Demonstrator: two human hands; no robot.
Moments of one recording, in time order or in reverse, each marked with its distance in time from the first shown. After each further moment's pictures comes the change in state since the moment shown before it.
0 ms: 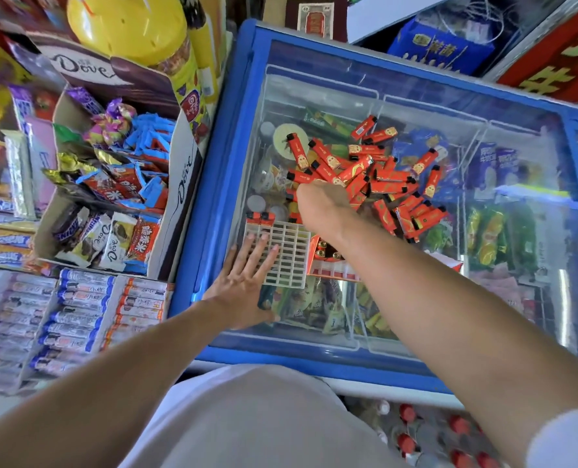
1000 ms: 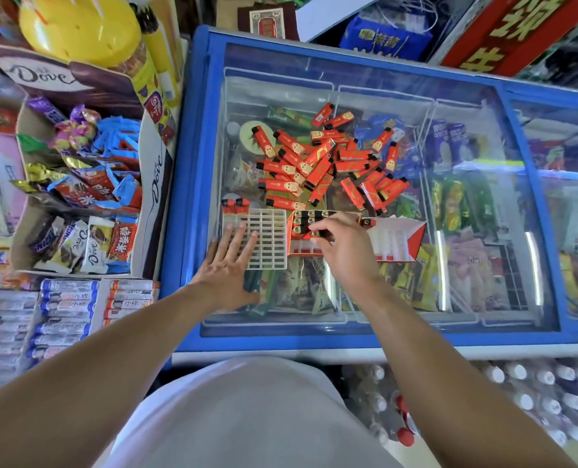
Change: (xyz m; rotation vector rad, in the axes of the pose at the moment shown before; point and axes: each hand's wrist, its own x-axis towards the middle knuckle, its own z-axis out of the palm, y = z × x) left_hand -0.001 -0.002 -0.005 -0.013 -0.016 -0.008; right_hand -0.133 0.030 0.083 0.716 0.459 0.175
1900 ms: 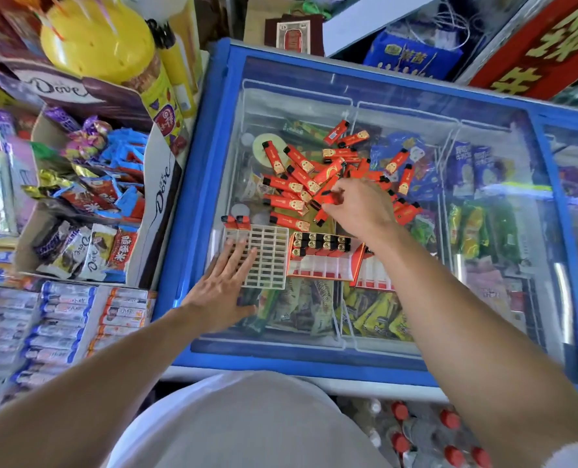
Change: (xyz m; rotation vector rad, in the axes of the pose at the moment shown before) left_hand -0.001 0.000 0.008 -0.072 0.167 0.023; right_hand 0.118 0.006 -0.041 -0.352 -0.113 0.015
